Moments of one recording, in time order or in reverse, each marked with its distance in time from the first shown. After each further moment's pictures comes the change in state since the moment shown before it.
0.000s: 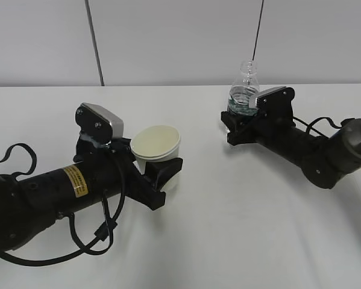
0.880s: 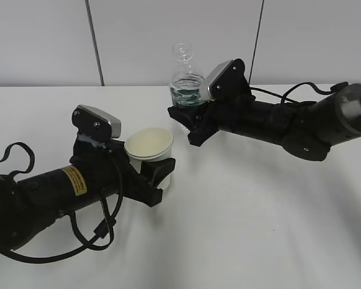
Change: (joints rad) left arm 0.000 0.000 0.000 -0.074 0.057 0.001; right arm 0.160 -0.214 0.002 -0.328 0.136 0.049
